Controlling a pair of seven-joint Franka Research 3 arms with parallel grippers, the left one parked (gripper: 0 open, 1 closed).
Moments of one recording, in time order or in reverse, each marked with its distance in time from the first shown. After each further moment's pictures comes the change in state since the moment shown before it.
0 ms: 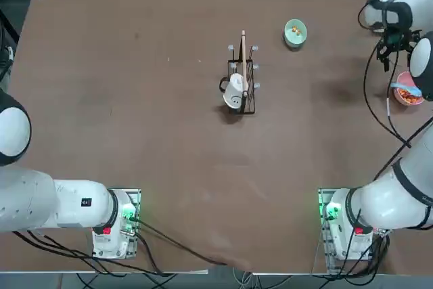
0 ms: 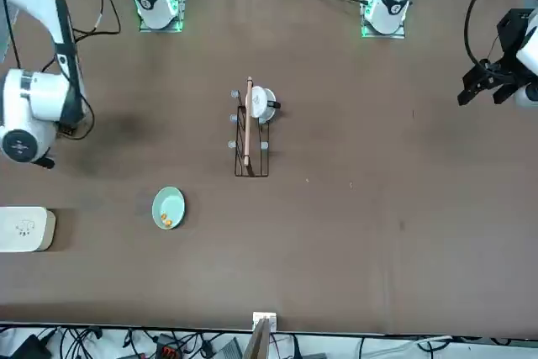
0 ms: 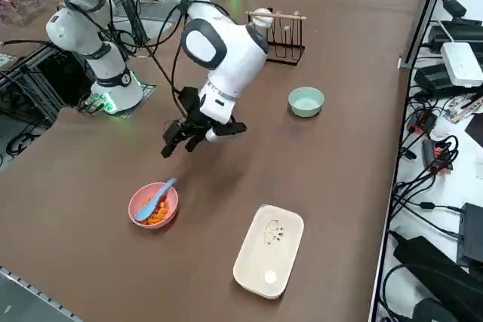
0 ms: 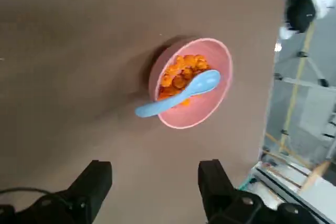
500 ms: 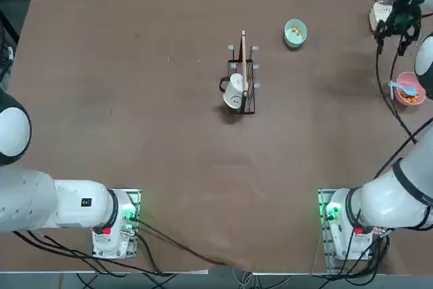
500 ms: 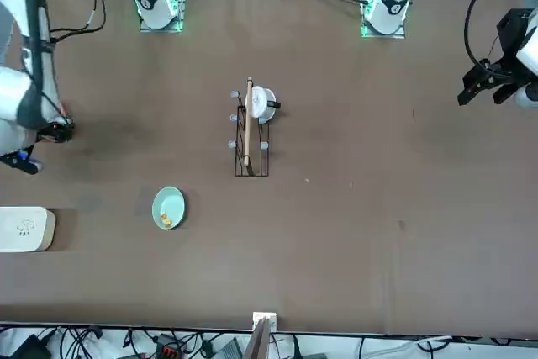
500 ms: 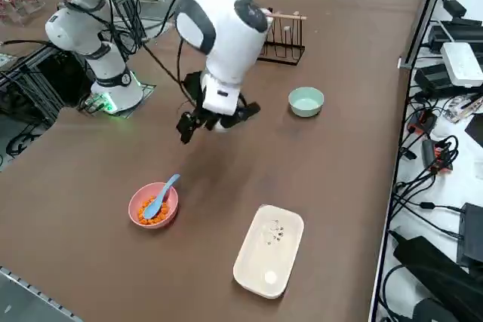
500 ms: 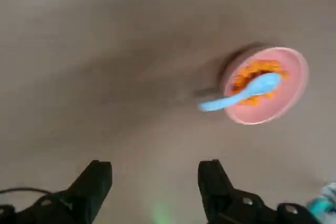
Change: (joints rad) arm -0.026 -0.015 -0.001 0.201 0.365 -0.154 -0.232
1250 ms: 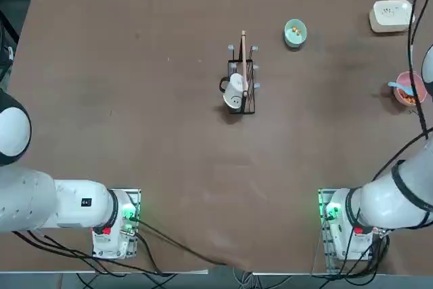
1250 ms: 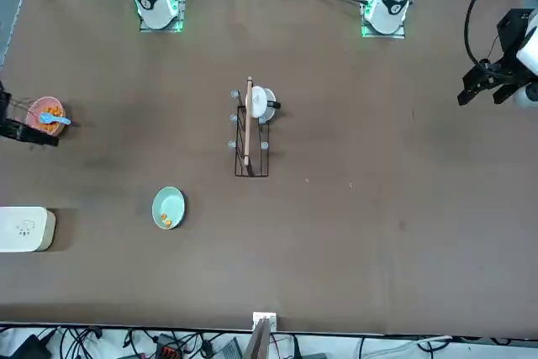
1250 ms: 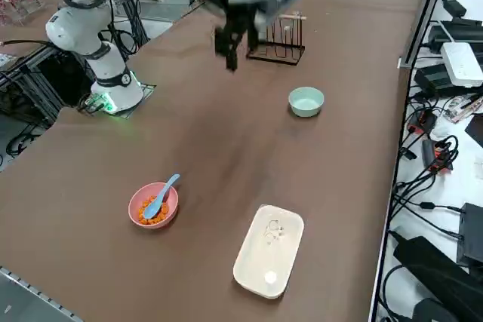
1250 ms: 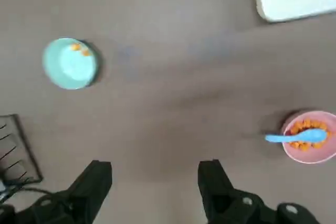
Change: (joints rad) arm 0.058 -0.104 0.021 0.355 0.215 -0.190 -0.102
